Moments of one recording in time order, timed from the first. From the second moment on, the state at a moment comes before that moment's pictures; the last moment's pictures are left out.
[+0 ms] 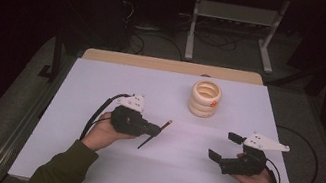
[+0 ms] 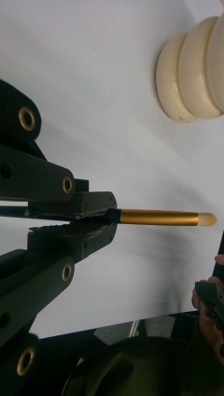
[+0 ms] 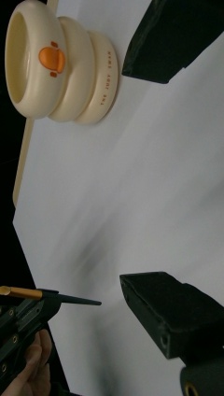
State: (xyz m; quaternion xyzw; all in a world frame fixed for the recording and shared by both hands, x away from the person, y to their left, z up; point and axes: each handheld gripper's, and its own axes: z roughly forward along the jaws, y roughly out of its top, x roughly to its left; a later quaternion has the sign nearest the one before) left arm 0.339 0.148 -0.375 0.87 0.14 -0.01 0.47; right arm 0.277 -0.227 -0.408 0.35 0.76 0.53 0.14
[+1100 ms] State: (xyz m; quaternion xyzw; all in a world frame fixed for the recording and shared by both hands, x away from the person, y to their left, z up) left arm 0.337 0.149 -0.374 0.86 0.15 -0.01 0.49; right arm 0.290 -0.200 -0.380 0.30 0.76 0.57 0.09
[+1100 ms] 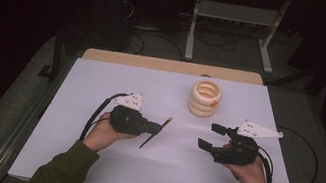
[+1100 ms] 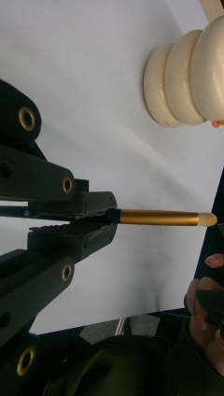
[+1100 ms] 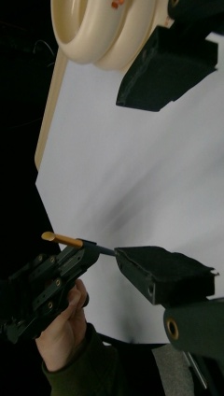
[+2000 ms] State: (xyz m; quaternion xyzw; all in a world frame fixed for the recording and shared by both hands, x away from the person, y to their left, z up) left arm 0.336 0.144 -0.373 0.85 0.16 0.00 0.51; right arm 0.304 -0.157 -0.379 0.26 0.77 0.58 0.05
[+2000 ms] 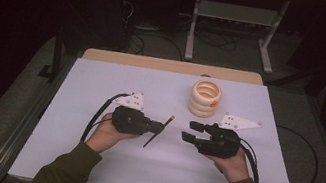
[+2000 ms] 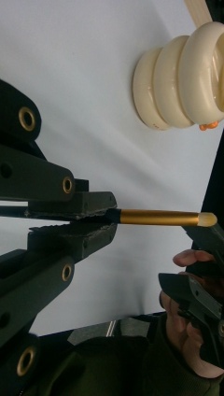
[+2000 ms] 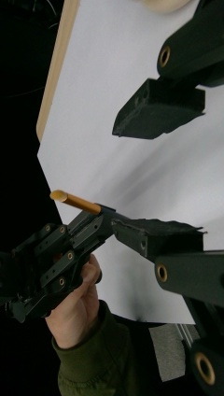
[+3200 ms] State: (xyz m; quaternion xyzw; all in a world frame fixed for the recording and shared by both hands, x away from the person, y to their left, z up) left arm 0.333 0.137 -0.375 0.84 0.15 0.01 0.53; right arm 0.314 -0.126 -0.371 0.26 0.75 0.60 0.03
